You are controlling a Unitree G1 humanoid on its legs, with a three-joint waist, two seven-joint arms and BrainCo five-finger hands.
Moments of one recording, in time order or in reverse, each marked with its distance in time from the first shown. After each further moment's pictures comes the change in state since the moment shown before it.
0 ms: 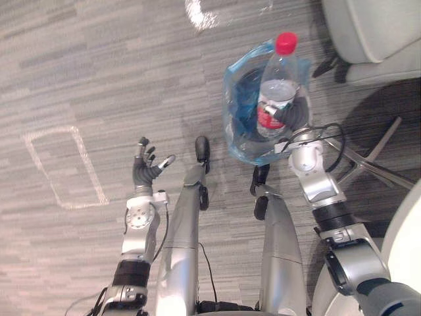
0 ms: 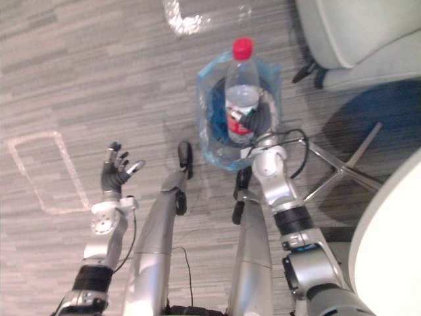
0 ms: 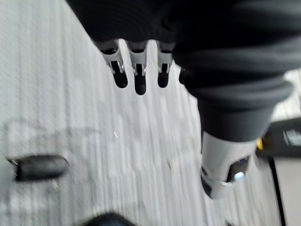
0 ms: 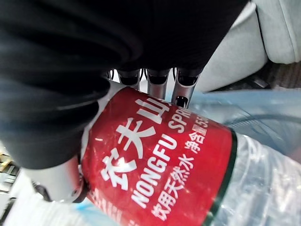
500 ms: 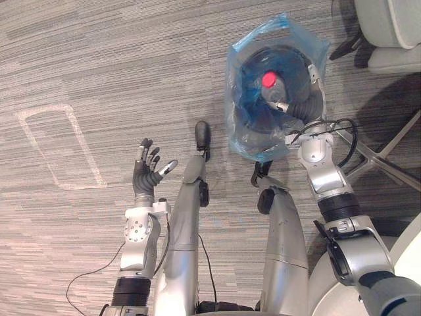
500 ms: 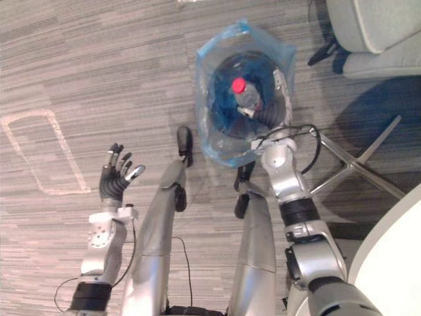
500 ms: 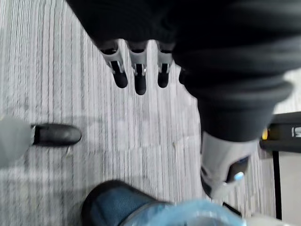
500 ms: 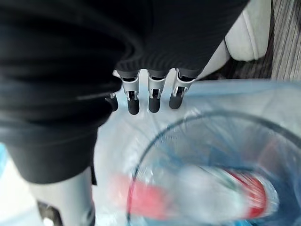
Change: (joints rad) left arm 0.052 -0.044 -0.083 -0.100 -0.017 -0.009 -0.079; right arm -0.001 0.008 -0.018 0.023 -0.006 -0.011 -0.025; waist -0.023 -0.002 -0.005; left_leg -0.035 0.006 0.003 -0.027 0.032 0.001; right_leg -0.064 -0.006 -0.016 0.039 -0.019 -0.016
